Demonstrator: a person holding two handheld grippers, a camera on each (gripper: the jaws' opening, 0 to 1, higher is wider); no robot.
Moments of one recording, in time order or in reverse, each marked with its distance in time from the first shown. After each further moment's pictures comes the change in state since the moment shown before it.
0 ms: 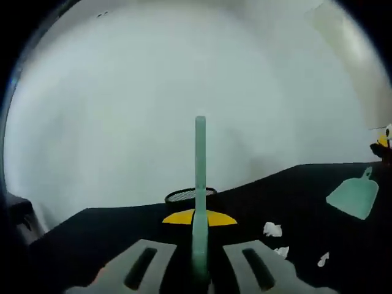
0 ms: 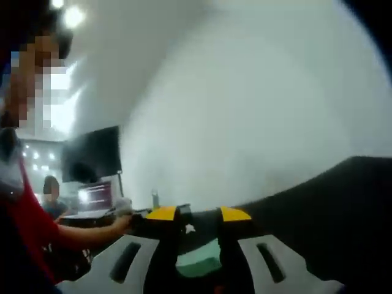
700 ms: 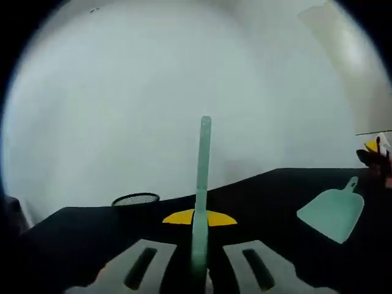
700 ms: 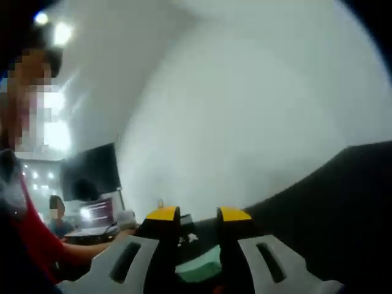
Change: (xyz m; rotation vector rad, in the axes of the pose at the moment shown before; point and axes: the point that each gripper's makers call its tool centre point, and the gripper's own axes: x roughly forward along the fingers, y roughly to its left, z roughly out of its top) left arm 0.001 -0.095 0.008 0.042 0.014 -0.118; right arm -0.008 -0.011 0.011 0.096 -0.065 -0.009
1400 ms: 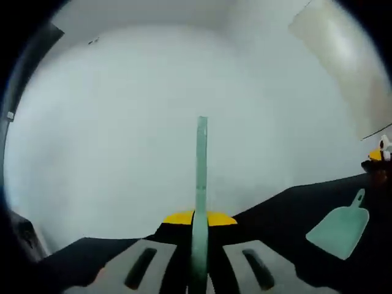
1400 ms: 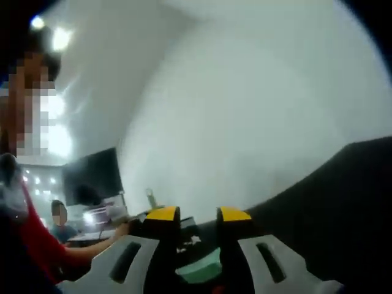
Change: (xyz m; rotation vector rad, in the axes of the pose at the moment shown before) left arm -0.023 0.045 0.059 0.054 -0.158 0.109; right arm 0.000 0.002 0.002 0.029 -0.021 0.014
